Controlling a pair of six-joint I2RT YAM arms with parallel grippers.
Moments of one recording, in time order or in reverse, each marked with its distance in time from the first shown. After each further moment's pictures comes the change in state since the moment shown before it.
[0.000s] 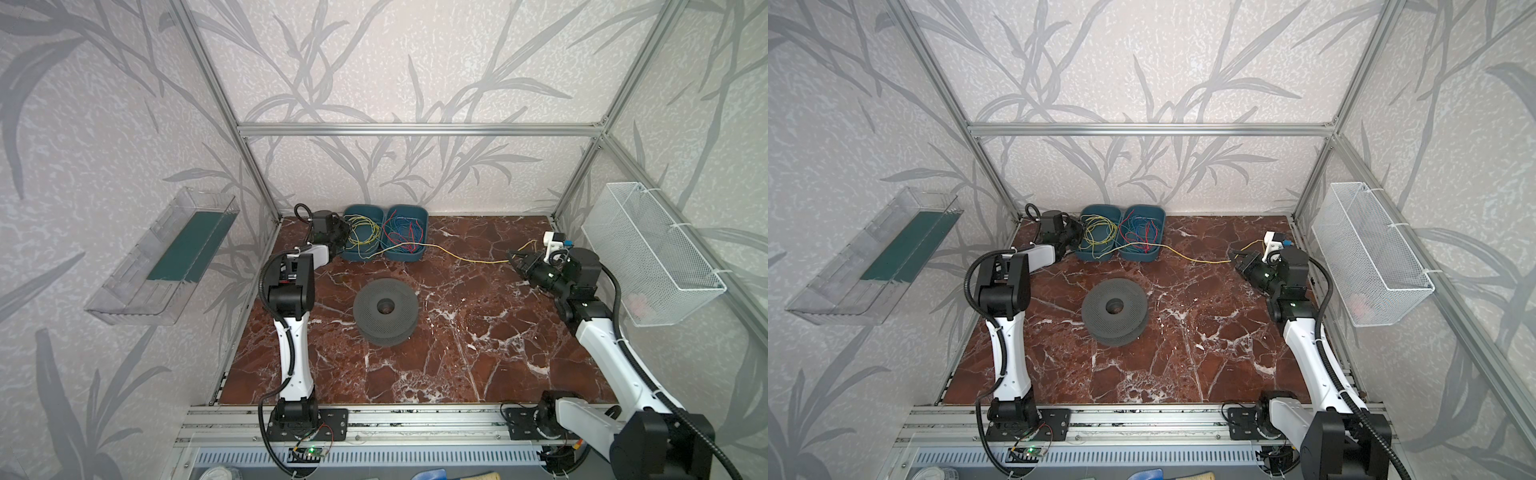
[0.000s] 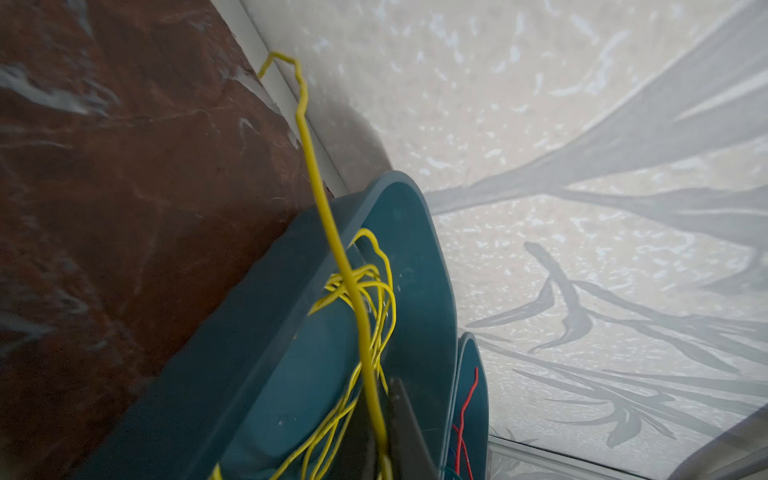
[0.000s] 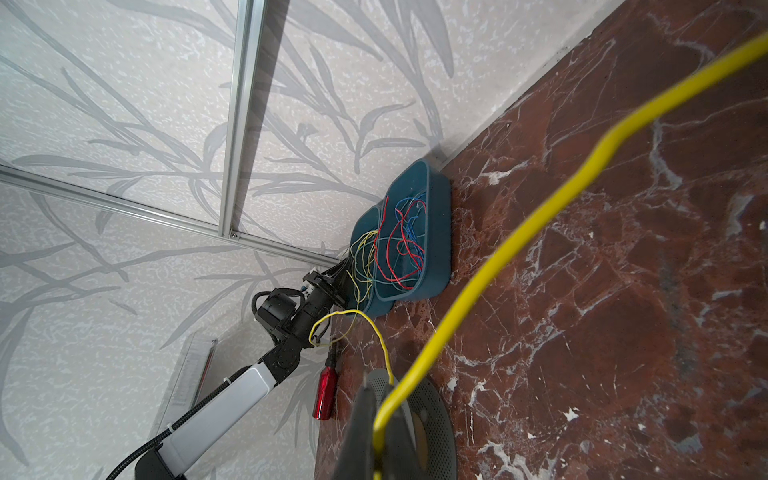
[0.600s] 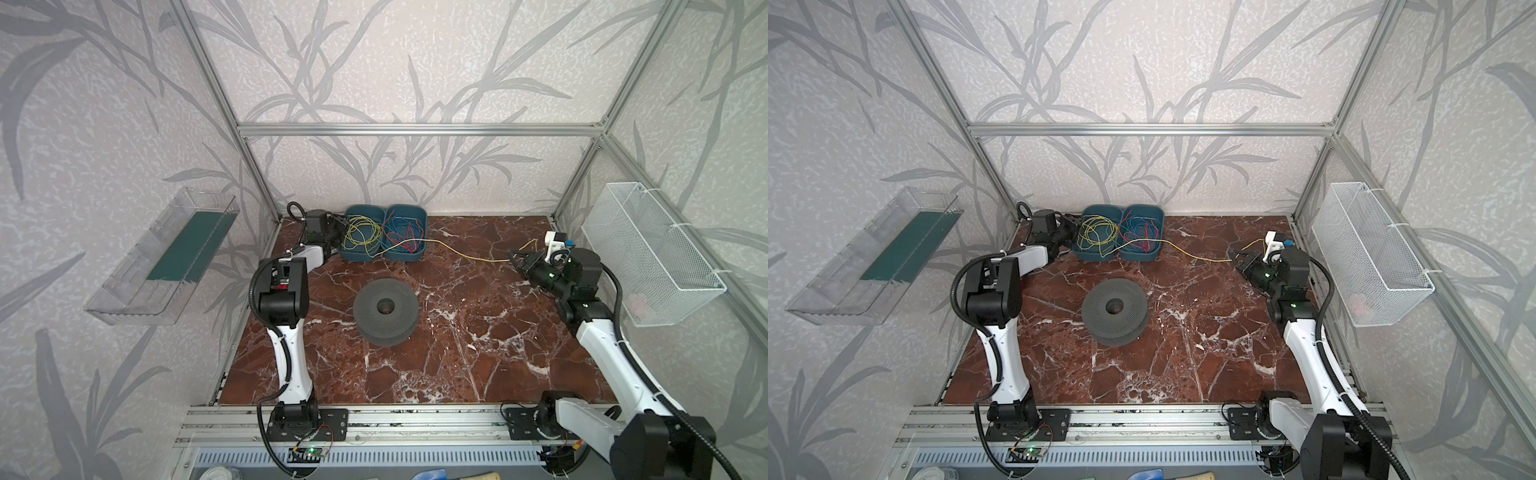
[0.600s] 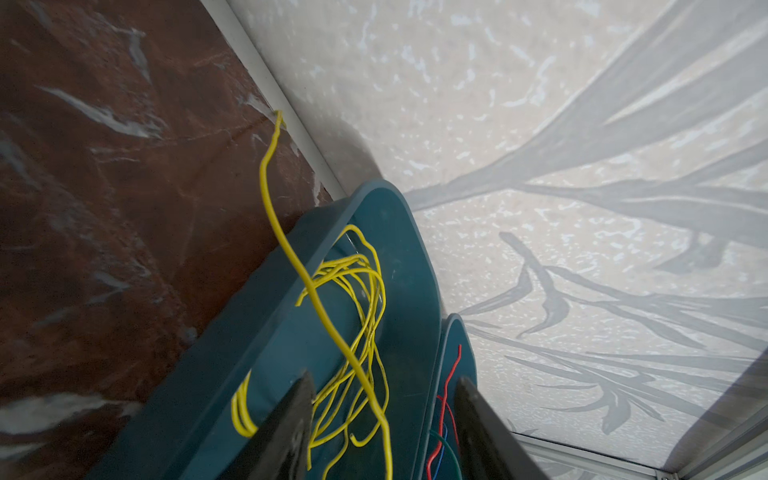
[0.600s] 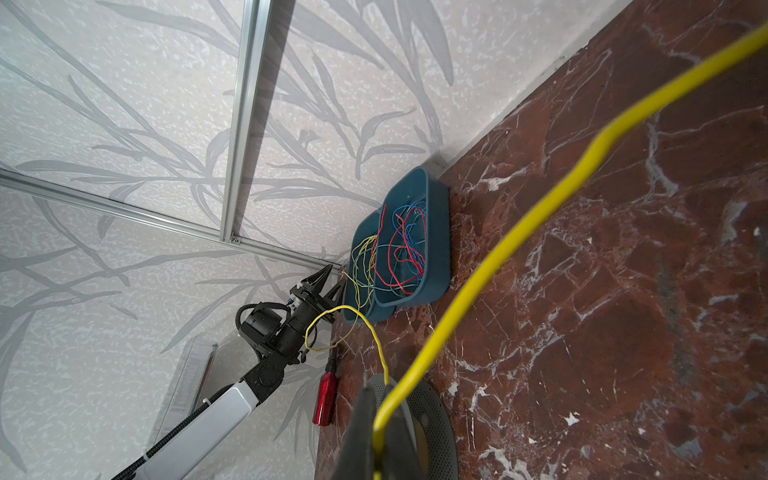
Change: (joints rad) left arm 0.018 -0.123 -0.094 -0.037 0.007 0.023; right arm 0.000 -0.003 -0.001 0.004 0.011 0.005
